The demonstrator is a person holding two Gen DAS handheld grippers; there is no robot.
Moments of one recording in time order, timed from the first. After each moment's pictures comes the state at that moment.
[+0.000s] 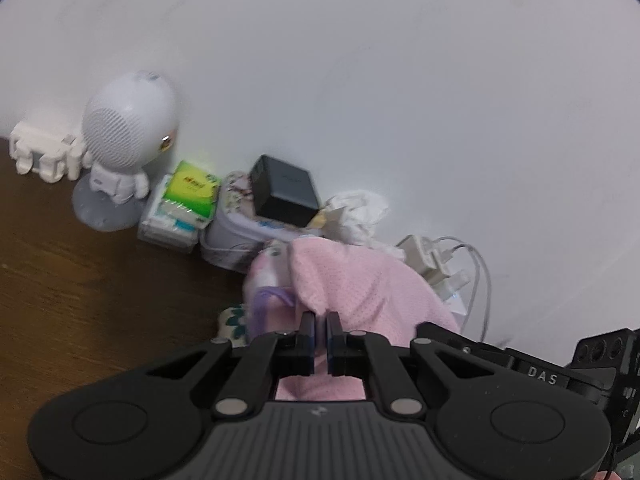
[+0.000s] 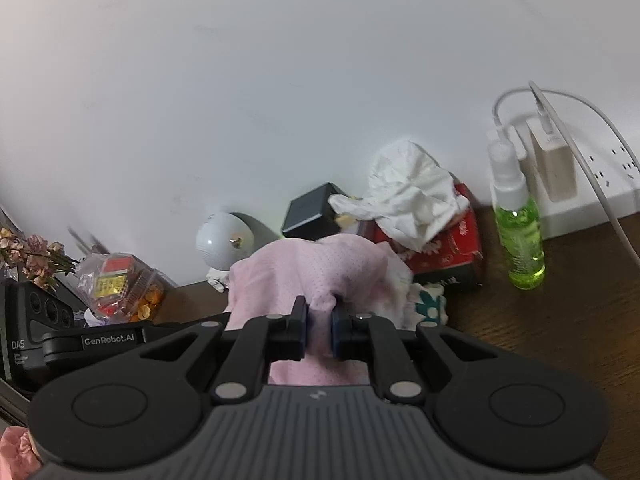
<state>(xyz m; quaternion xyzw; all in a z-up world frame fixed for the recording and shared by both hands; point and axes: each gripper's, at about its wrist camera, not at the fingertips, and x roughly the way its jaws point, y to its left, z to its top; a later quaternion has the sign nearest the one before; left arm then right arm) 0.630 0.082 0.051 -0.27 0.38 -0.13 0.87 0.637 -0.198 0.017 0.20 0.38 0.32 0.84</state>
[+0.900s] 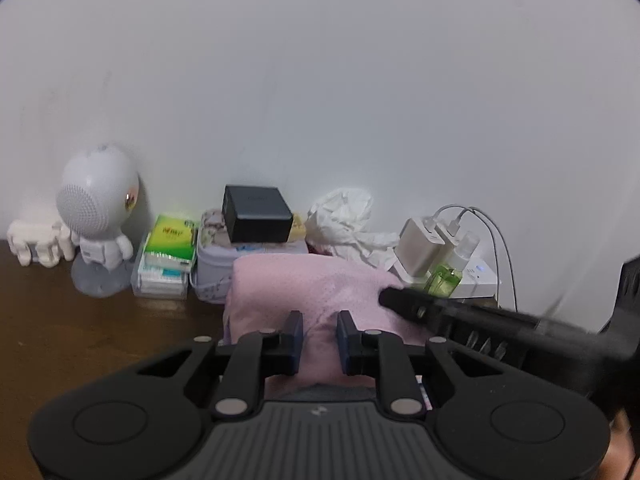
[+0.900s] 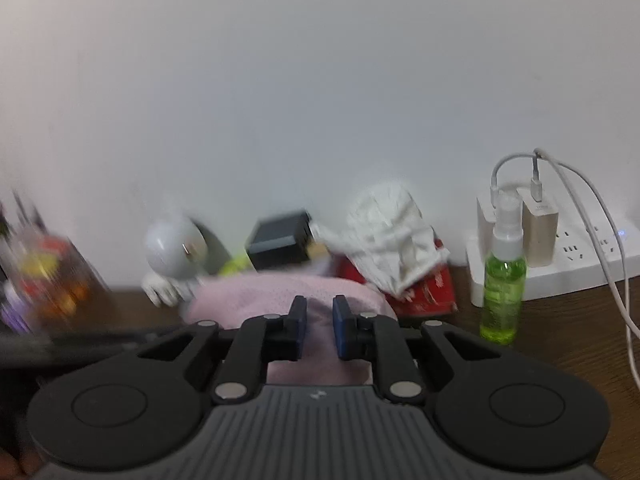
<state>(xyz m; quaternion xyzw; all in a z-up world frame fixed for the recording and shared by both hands) 0.608 0.021 0.045 -0.11 0.33 -0.11 0.93 0.622 -0.141 0.007 0.08 0.29 0.25 0.92</state>
